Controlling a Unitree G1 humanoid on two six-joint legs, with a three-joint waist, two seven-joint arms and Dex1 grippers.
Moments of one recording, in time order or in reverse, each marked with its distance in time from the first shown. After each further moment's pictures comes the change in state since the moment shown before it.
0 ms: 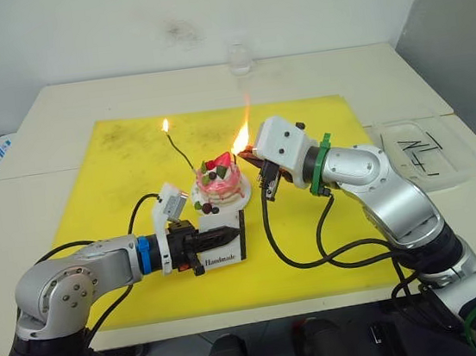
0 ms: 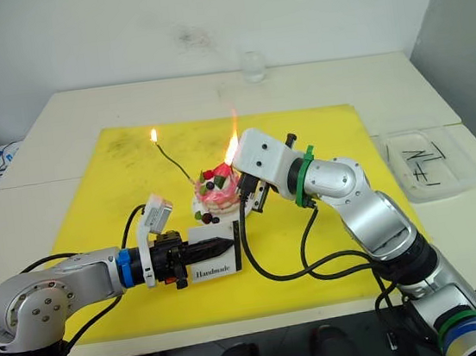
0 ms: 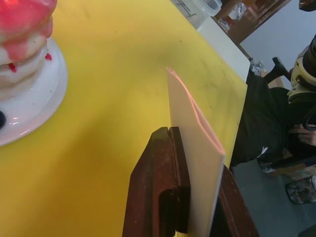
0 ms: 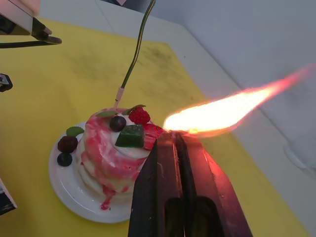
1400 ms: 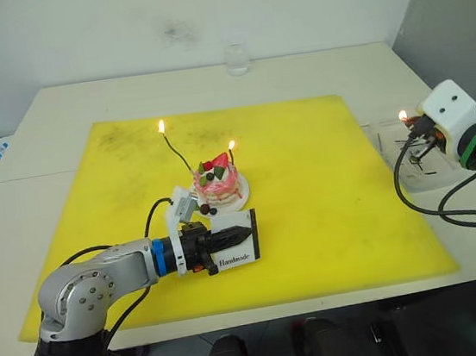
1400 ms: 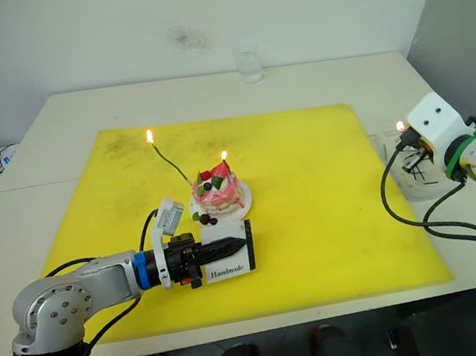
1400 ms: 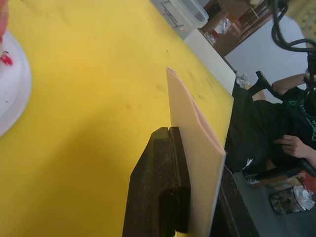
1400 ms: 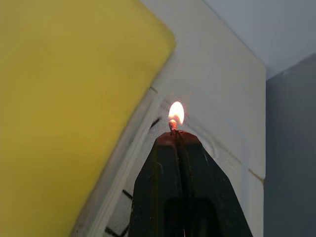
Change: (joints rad) left arm 0.018 -0.119 -0.008 -0.013 -0.018 0.001 0.067; right arm 0.313 -0.501 -0.491 0.275 -0.003 -0.048 0.020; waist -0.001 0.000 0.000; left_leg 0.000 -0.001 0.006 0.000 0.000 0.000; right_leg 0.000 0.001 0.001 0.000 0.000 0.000
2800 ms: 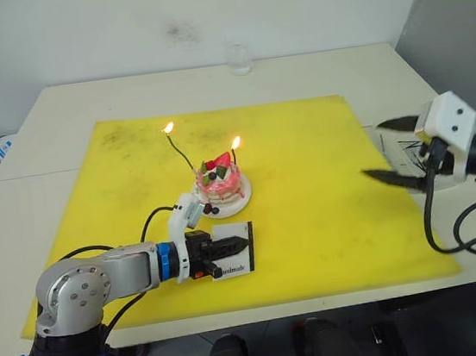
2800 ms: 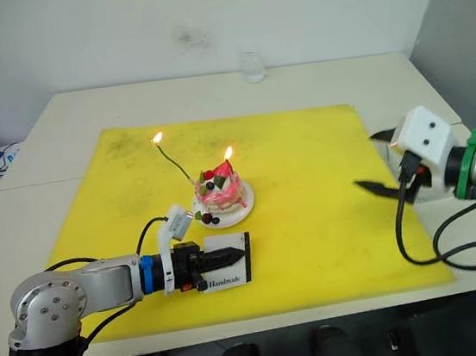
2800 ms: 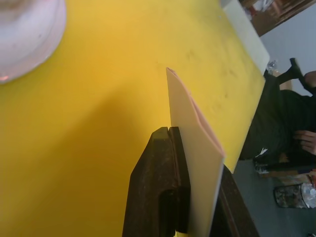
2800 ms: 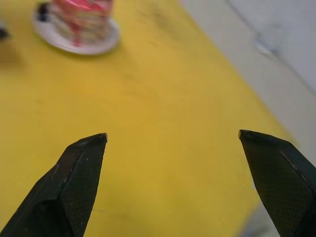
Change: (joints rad) left arm -0.046 0.016 0.008 0.026 -0.137 0.201 0.270; right arm 0.084 -0.100 -0.084 -0.377 0.460 0.060 0.334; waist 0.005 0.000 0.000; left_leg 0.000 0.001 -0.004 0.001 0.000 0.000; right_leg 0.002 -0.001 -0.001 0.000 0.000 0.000
